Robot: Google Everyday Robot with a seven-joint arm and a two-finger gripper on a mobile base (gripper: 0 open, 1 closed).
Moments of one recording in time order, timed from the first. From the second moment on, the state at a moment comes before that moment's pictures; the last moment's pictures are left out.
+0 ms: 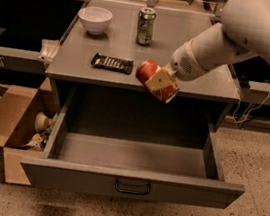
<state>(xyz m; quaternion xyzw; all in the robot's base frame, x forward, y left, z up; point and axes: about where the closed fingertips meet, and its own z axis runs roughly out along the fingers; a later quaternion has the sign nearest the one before) 0.603 -0.067 0.874 -0.43 0.84 0.20 0.27</state>
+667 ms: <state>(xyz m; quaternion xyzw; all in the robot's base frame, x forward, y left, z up) 0.544 -0.046 0.822 -0.50 0.82 0.20 0.20</state>
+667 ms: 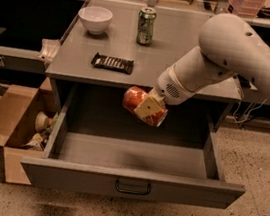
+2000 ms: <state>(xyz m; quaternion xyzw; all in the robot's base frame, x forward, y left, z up) 0.534 -0.056 0.646 -0.54 0.82 0.14 0.12</state>
